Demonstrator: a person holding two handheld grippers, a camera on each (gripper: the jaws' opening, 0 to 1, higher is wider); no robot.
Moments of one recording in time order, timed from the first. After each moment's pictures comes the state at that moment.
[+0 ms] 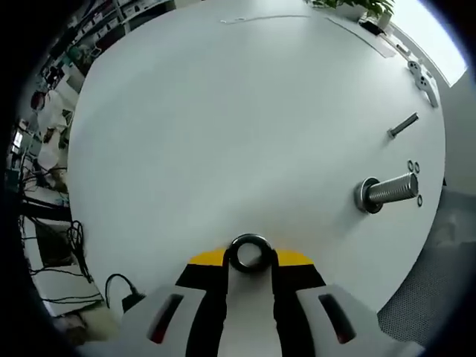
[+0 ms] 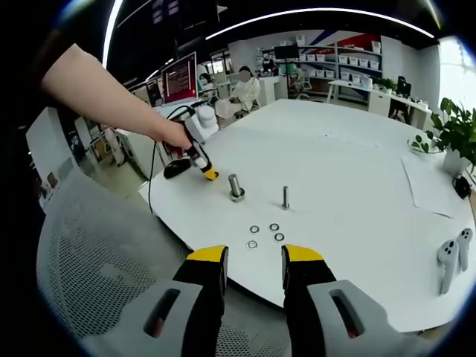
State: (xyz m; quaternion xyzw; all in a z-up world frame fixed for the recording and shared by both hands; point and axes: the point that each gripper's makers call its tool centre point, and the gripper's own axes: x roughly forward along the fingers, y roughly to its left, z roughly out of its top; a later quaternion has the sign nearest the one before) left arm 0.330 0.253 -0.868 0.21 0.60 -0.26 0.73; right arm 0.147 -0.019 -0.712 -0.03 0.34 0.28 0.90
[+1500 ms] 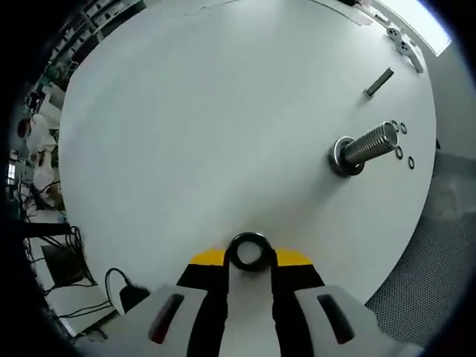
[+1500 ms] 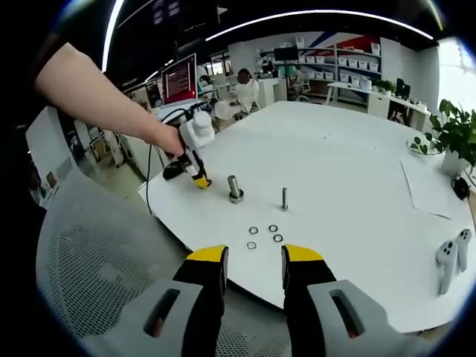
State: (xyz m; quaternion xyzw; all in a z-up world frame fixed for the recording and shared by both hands) left arm 0.303 0.254 -0.865 0.25 0.60 -0.29 0.70; right arm 0.147 -0.020 -0.712 -0.03 0.33 0.27 0.90
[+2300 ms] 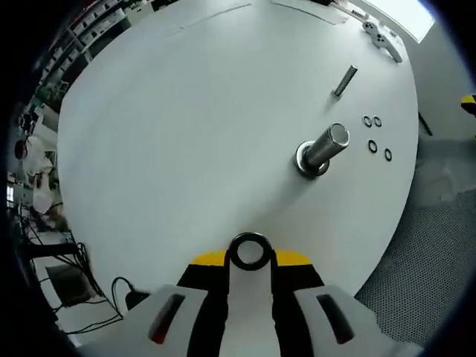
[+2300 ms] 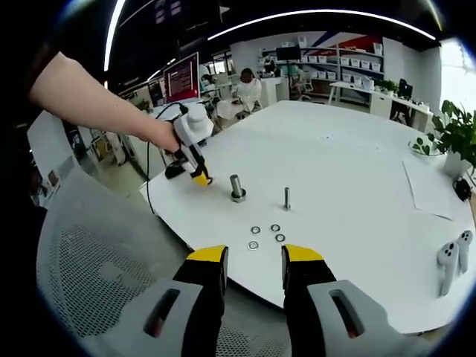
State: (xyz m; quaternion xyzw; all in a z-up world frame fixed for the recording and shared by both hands) left arm 0.287 0.228 -0.835 0.28 0.57 -0.33 0.70; right arm 0.145 -0.018 -0.712 -0.03 0.33 0.28 0.90
